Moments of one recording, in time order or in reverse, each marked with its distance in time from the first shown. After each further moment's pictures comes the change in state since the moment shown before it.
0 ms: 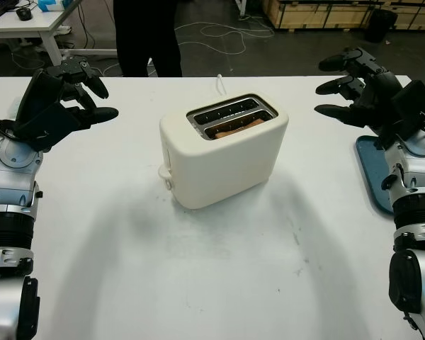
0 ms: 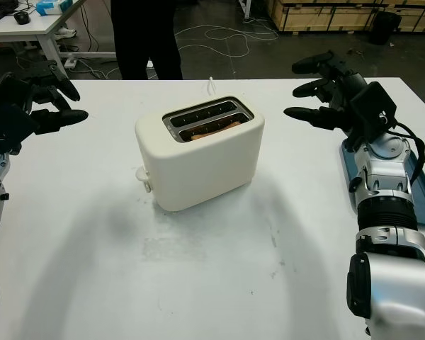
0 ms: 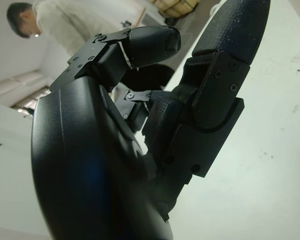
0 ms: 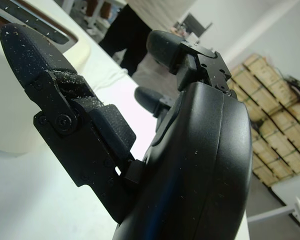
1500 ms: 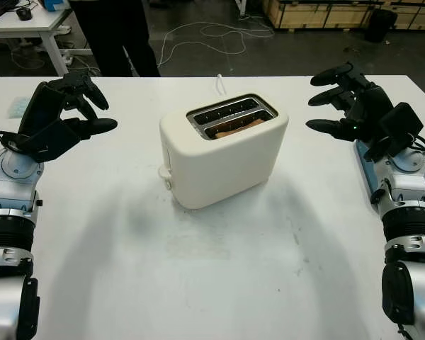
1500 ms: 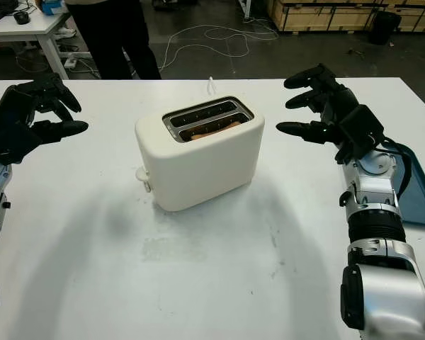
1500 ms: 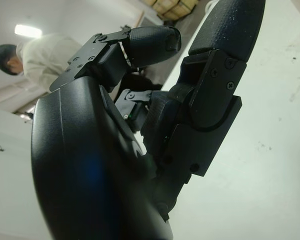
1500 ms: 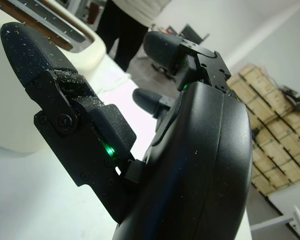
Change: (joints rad) left arm -0.001 0.001 -0.002 0.137 0.018 -0.173 0.006; right arm 0.058 0.043 0.004 -0.013 0.003 -0.120 -0.010
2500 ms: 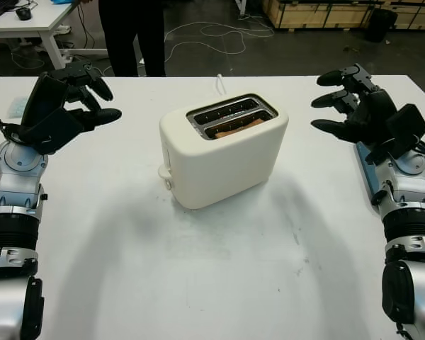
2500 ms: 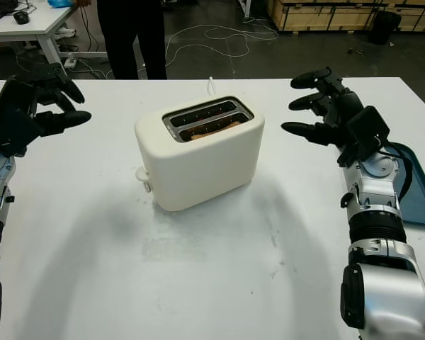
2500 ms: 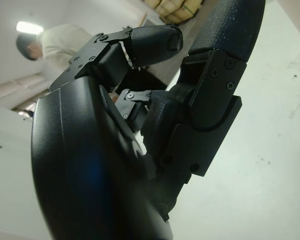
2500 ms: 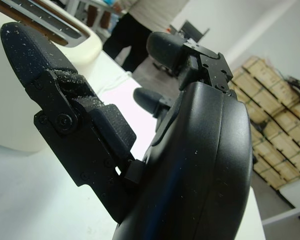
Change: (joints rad) left arm 0.002 -0.022 0.000 -0.109 -0.013 0.118 0.009; right arm -0.003 0.000 -0.021 0.054 0.035 0.000 0.021
